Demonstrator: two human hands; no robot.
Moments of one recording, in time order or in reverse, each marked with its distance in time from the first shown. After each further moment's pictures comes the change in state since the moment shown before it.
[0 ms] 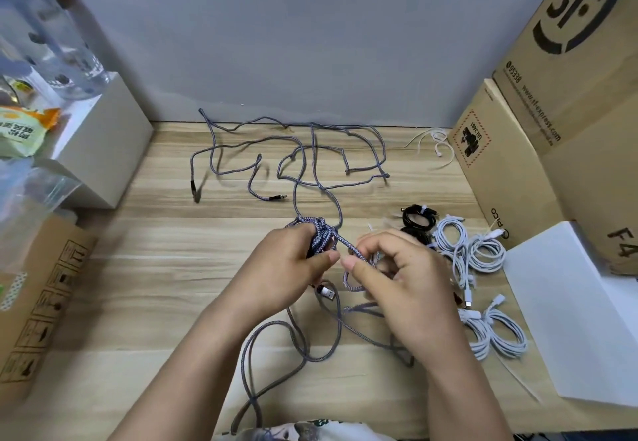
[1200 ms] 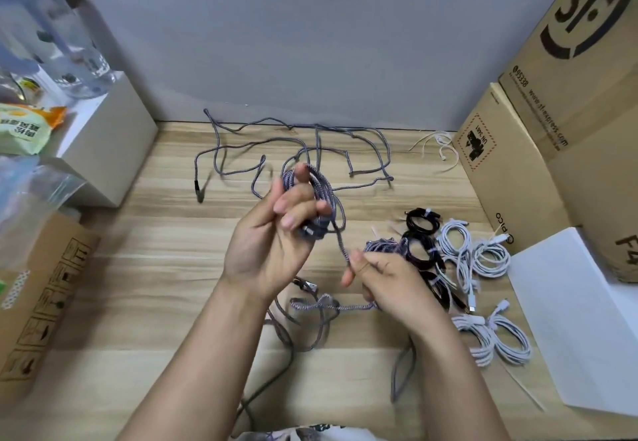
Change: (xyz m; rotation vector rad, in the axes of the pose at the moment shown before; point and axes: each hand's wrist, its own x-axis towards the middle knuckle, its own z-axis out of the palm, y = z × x) left_hand 0.023 -0.016 -0.012 -1.819 -0.210 0.190; right_hand 0.018 0.034 0.007 -0.032 -0.351 0.308
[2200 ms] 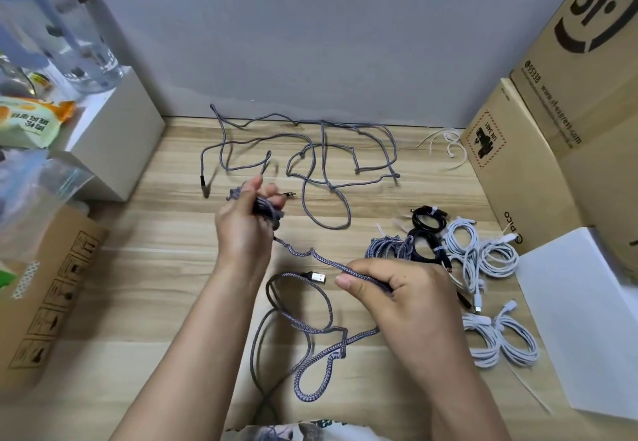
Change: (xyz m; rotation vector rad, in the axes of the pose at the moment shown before) left_hand 0.014 0.004 -0.037 0.296 0.681 0.400; right_hand -0.040 -0.026 0.008 -0.196 0.336 -0.419
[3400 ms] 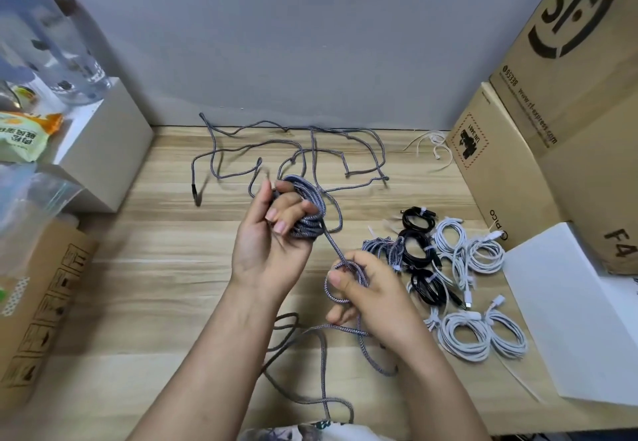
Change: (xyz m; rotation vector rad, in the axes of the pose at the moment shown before) left_hand -0.028 -0.003 0.015 -0.590 -0.487 -0.561; right_hand 0.007 0.020 0.025 0.601 -0.269 0.547
